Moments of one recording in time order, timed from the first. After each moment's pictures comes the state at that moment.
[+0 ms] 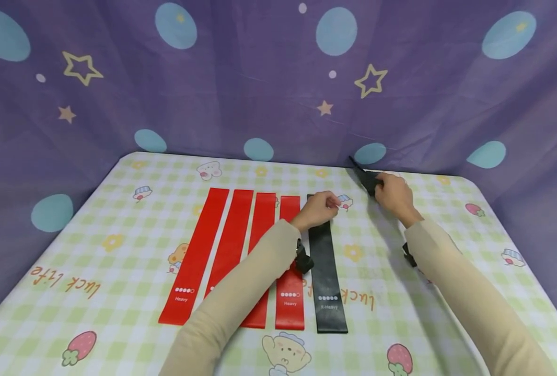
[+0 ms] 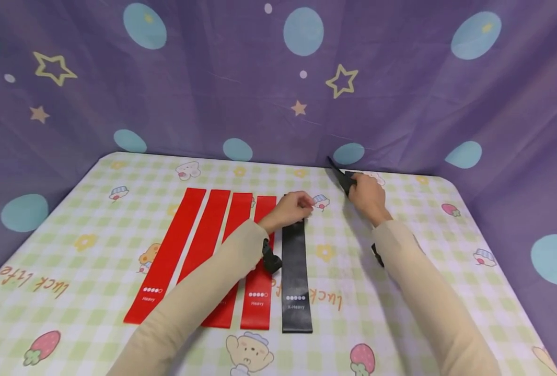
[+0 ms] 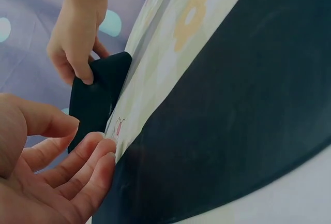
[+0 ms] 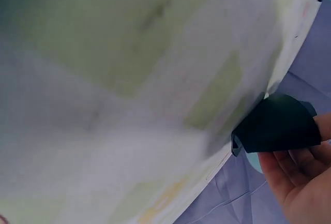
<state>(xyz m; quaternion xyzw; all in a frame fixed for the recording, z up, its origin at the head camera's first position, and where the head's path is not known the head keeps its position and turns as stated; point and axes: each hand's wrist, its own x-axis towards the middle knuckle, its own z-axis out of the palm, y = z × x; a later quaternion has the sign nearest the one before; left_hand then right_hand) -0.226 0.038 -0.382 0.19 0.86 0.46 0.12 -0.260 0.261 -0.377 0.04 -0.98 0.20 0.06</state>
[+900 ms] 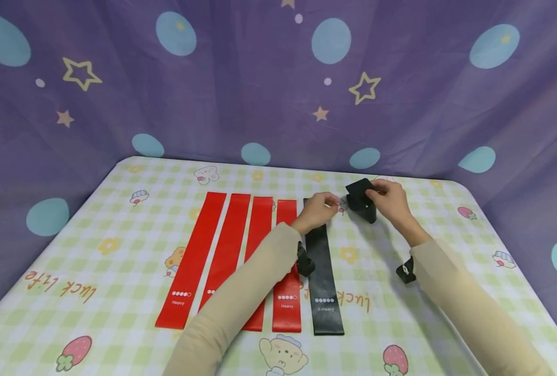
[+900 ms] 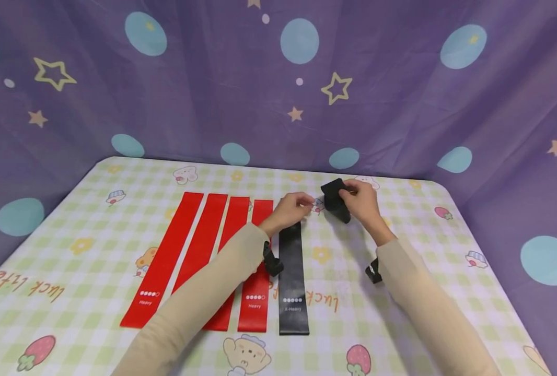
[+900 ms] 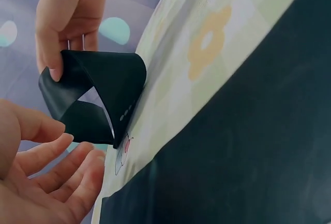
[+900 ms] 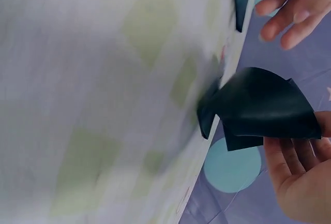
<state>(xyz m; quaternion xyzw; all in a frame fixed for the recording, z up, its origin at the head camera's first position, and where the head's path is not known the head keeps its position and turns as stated) -0.222 0.046 -0.379 0.19 0.84 0.49 0.09 -0.222 0.247 -0.357 0.04 -0.90 0.42 0.08</state>
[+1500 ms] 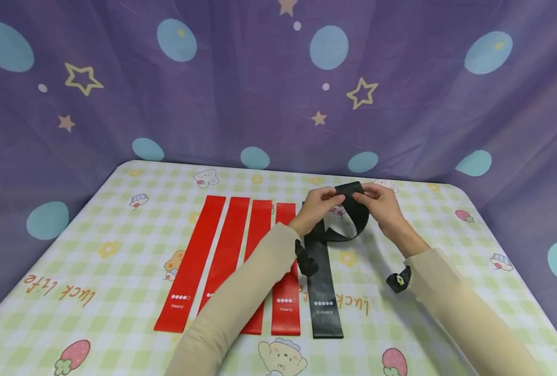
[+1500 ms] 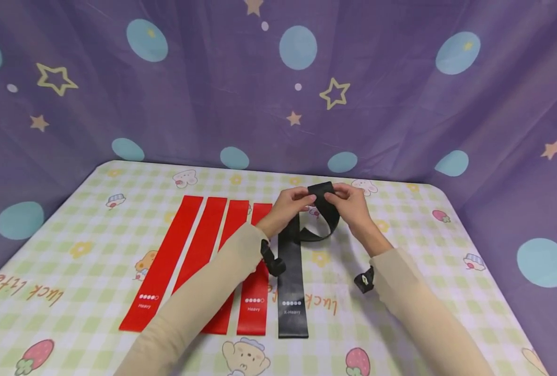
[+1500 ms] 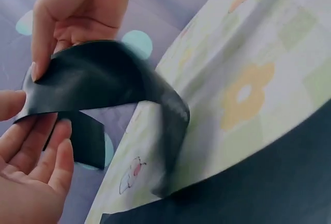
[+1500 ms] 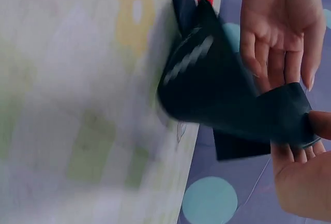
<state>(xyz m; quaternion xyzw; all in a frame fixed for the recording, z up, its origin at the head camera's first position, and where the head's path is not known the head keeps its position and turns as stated) -0.226 0.055 -0.372 0.14 0.69 0.70 0.11 -0.204 0.223 -0.342 0.03 -0.77 0.64 -0.01</state>
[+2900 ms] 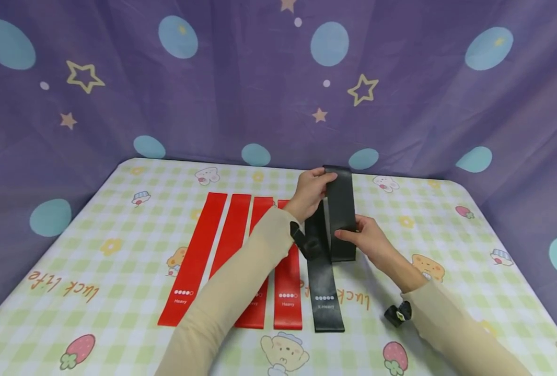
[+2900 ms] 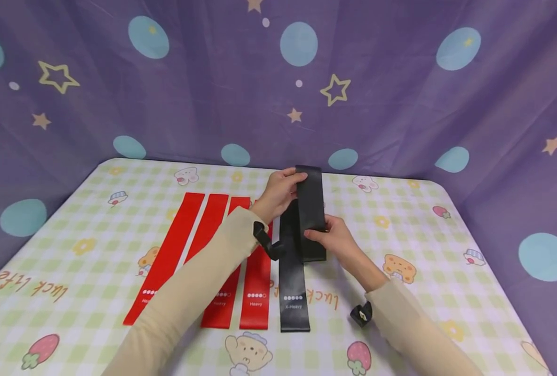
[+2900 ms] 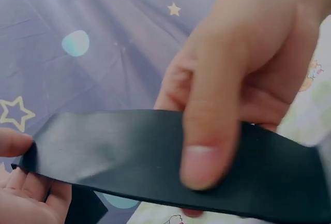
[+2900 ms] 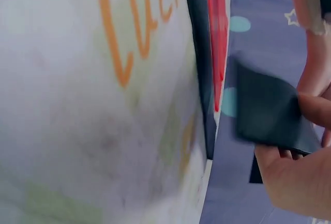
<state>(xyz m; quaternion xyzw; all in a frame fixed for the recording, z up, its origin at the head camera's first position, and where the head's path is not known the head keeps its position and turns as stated) -0.228 0.049 -0.326 -0.02 0.56 0.82 0.12 -0.145 0.195 -0.362 0.05 -0.78 0.61 -0.14</state>
